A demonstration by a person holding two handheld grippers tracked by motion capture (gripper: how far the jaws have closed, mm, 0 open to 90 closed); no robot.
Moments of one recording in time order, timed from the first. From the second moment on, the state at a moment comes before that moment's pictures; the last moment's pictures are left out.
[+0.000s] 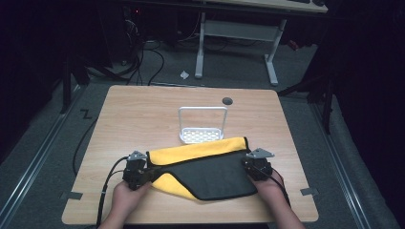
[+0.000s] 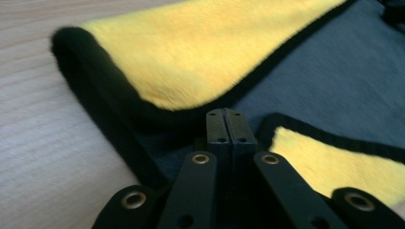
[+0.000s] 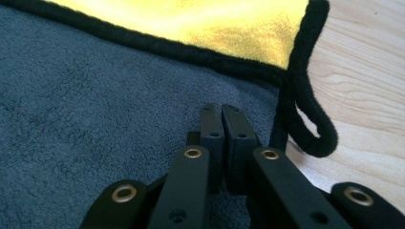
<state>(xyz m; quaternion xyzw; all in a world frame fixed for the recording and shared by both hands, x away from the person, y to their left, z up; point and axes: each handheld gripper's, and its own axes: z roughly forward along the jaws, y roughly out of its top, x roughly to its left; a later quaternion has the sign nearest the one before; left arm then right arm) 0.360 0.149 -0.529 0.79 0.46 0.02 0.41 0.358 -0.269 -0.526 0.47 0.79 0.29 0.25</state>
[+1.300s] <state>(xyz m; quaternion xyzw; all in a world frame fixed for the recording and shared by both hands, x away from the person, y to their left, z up) 0.301 0.159 -0.529 0.81 0.43 0.05 0.40 0.274 -0.282 -0.524 0.45 0.81 0.30 0.23</state>
